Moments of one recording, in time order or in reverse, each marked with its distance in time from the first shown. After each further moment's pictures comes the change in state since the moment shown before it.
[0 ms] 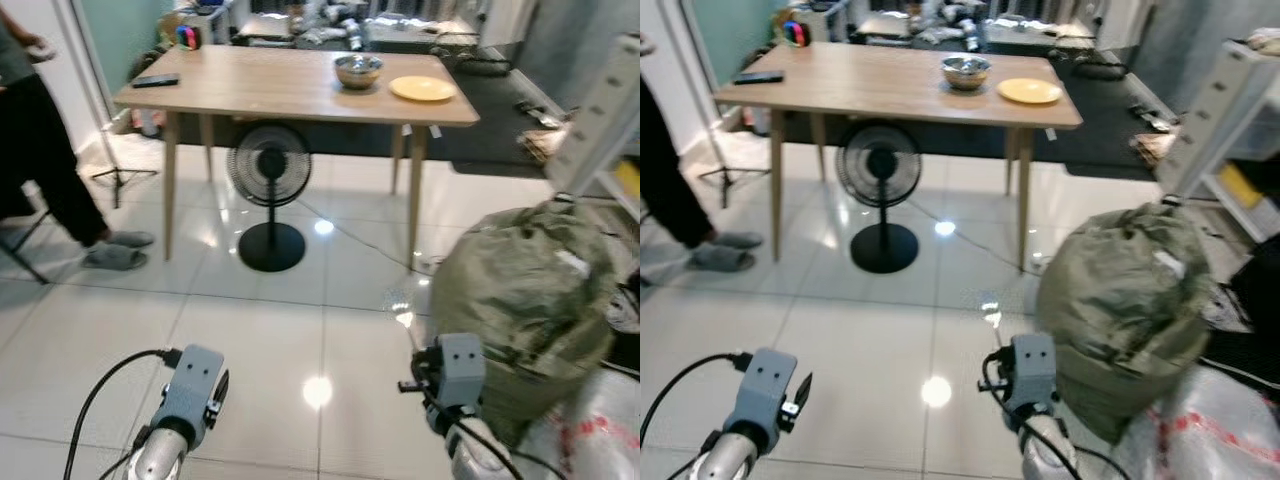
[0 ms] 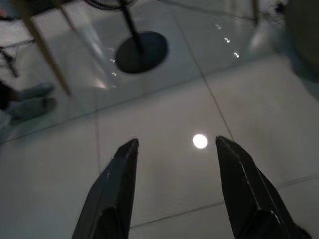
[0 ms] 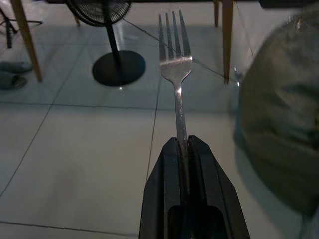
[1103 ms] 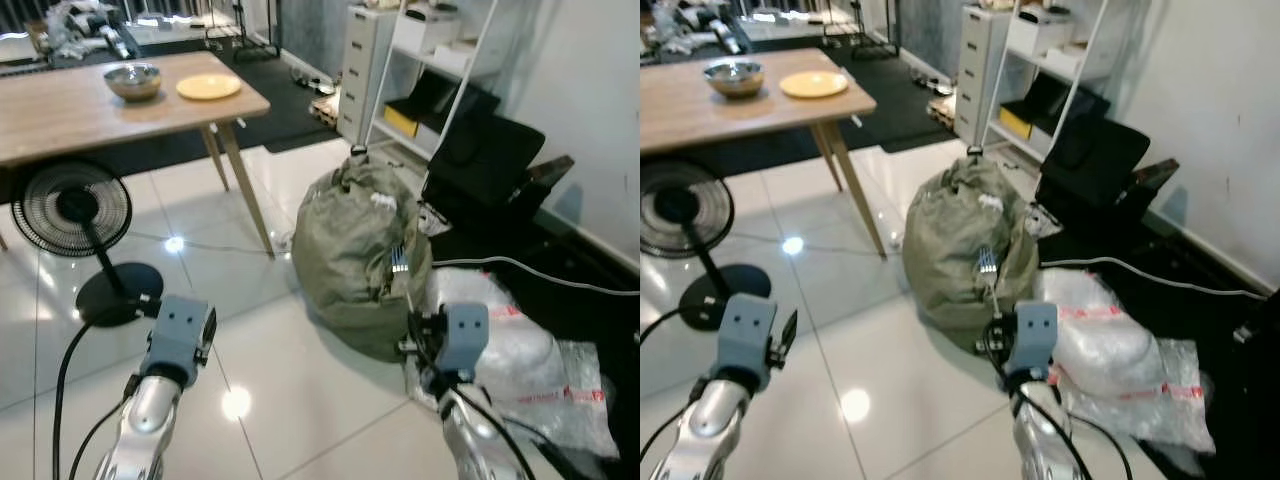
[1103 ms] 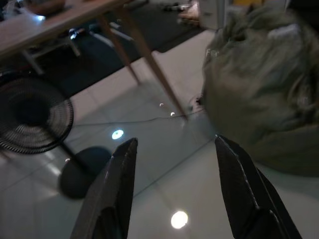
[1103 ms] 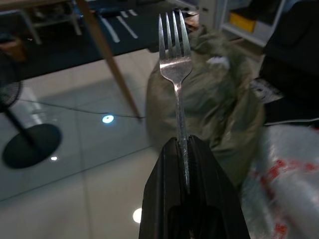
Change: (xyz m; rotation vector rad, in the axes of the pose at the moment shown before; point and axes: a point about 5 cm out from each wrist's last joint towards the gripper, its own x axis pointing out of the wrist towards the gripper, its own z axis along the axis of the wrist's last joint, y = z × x) left arm 0.024 0.016 0.083 -0.043 -0.286 0.118; right arm 0.016 -0.002 0.050 0.035 -0.188 -0.013
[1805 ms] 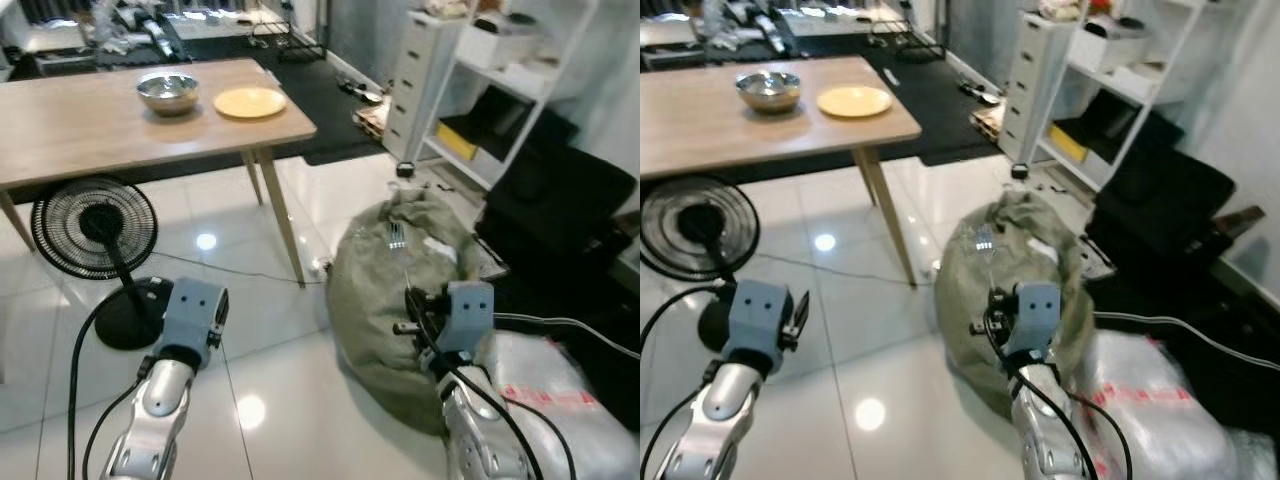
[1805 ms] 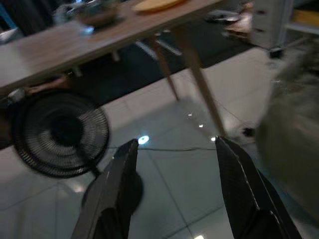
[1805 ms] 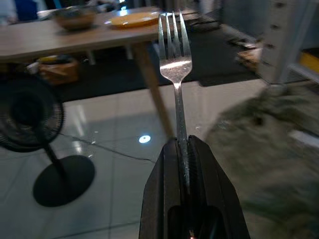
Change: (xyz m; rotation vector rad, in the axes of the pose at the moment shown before) left arm -0.001 0.002 0.008 0.019 -0.016 0.026; right arm 0.007 0.020 0.024 0.034 -0.090 0.100
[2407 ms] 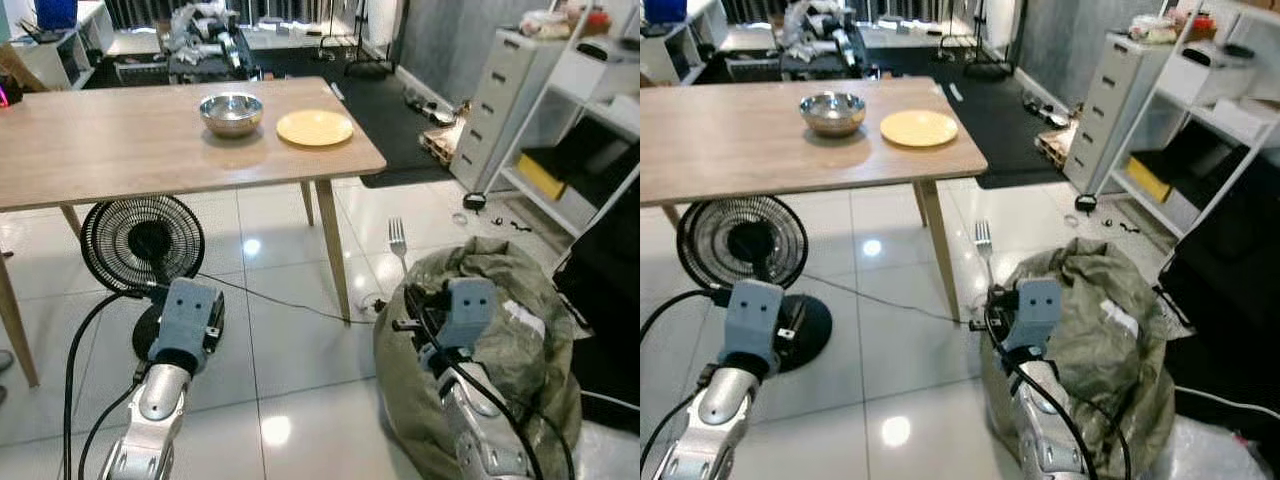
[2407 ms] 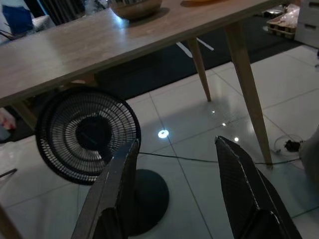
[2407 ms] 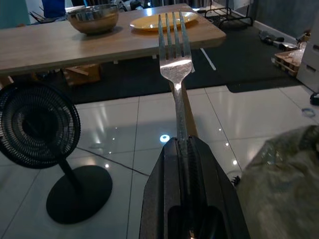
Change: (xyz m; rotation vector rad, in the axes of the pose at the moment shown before) left arm -0.001 0.002 -0.001 -0.002 0.013 0.011; right arm 0.003 -0.001 0.001 0.018 0.012 -0.007
